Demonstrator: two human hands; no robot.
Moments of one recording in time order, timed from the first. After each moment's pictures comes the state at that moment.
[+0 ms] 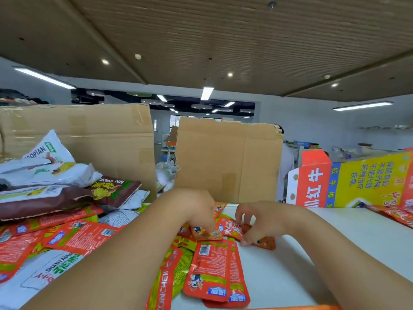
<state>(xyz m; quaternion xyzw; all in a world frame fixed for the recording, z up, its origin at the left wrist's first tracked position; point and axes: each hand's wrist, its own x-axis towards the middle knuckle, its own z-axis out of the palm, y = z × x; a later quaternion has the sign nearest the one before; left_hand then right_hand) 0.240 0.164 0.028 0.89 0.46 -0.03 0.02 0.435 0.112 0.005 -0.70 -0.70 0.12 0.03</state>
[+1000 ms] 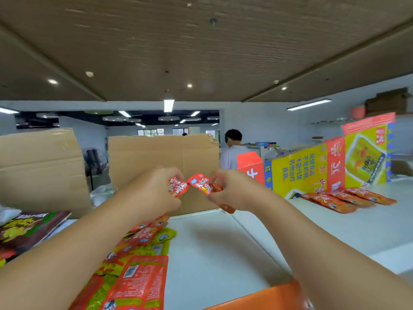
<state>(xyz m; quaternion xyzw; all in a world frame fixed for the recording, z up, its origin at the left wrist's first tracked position) 0.288 0.151 0.057 0.88 0.39 0.27 0.02 0.500 0.079 0.042 -0.70 -0.64 0.01 0.32</state>
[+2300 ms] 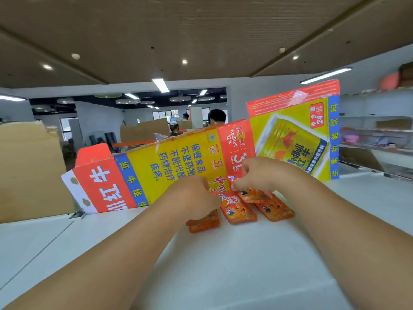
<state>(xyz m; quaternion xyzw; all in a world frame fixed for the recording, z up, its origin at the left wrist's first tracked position) 0.803 0.026 0.017 0.85 0.51 0.14 0.05 0.985 -0.024 0.042 -0.78 -0.60 0.03 0.15</state>
